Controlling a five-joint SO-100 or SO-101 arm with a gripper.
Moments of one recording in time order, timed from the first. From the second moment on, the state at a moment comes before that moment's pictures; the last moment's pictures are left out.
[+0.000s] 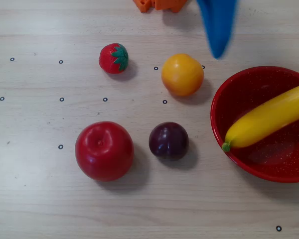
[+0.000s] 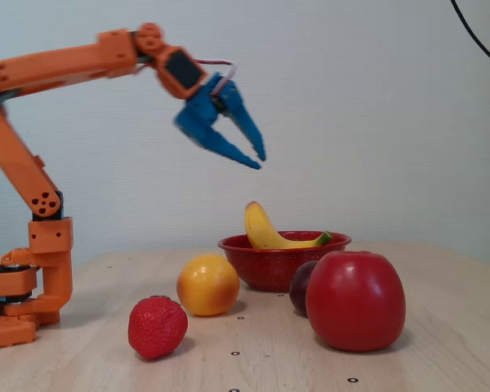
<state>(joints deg) 12.7 121.5 105.2 56.7 5.6</state>
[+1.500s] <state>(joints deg) 1.0 184.3 178.3 50.3 4.8</state>
